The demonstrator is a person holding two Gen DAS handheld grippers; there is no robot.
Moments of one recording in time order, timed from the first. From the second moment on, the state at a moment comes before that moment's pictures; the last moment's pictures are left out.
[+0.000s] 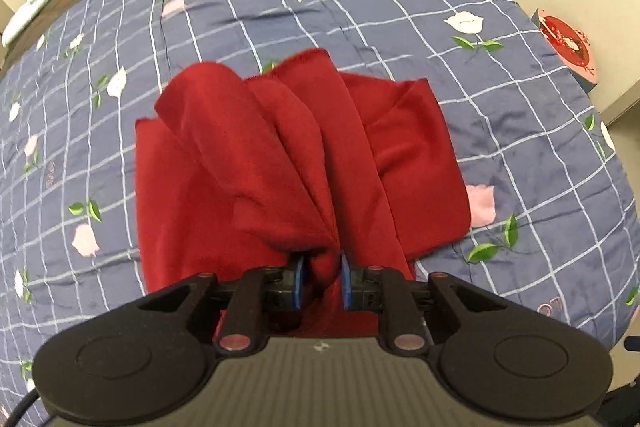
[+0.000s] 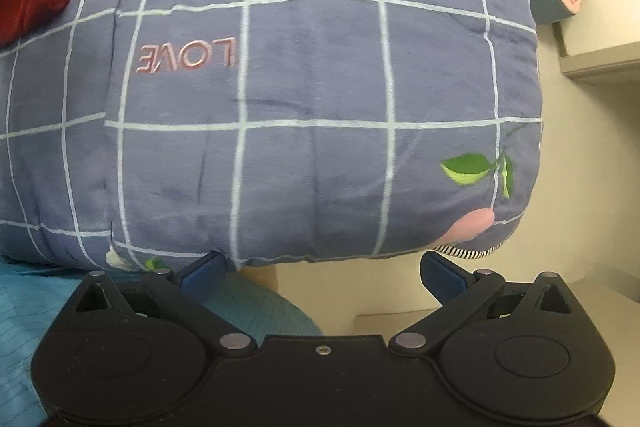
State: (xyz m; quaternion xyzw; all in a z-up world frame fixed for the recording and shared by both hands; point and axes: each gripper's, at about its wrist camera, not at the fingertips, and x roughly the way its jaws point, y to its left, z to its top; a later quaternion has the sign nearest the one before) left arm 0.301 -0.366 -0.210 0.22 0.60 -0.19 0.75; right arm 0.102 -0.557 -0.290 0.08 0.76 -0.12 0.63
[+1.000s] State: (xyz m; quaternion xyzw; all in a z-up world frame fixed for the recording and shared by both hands) left arm 0.313 -0.182 -0.205 0.00 0.66 0.10 0.75; right arm 0.338 -0.490 -0.226 0.31 0.59 0.03 0.74
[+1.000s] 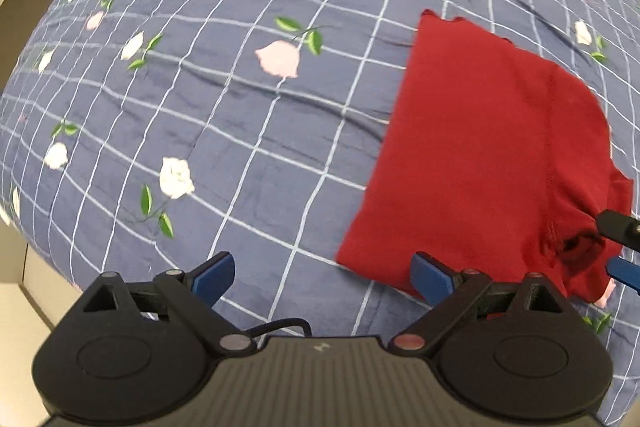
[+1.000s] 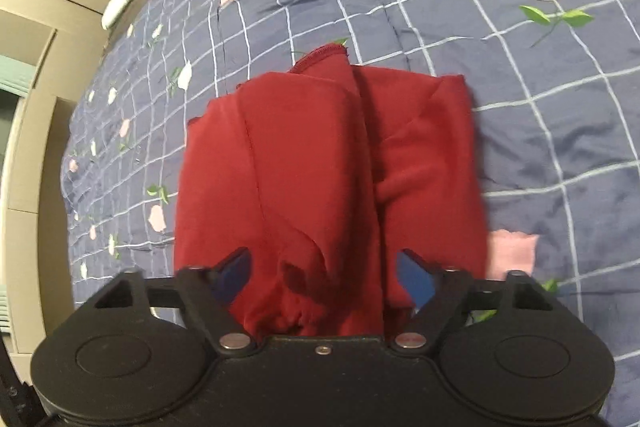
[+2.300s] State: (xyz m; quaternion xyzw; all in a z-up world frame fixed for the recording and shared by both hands) left arm 0.336 -0.175 -0.228 -0.01 0.69 0.10 0.72; right arm 0.287 -0.413 -0.203 -0.18 0.53 0.18 0.81
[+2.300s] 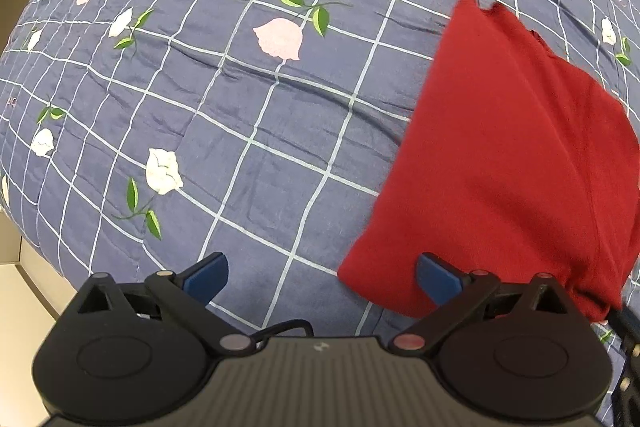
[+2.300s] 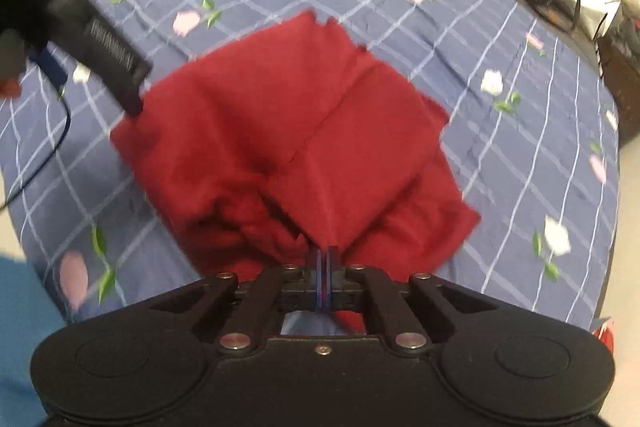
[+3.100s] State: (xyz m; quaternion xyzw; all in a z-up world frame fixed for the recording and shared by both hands) left arm 0.330 -0.178 -0.239 0.02 0.71 0.10 0.70; right arm 0.370 -0.481 -0.233 0.20 0.60 0.03 0.77
